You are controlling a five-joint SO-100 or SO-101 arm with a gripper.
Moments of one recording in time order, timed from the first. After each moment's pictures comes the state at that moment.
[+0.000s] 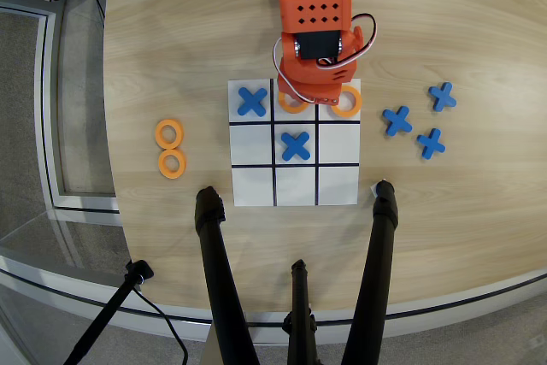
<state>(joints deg) -5.6 111.0 143.9 37.8 -74.2</state>
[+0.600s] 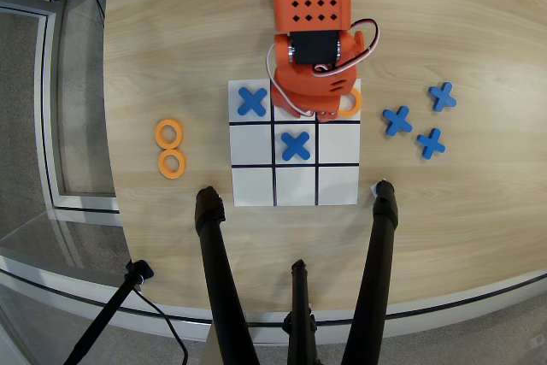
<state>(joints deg) -2.8 113.4 134.3 44.3 -77.8</state>
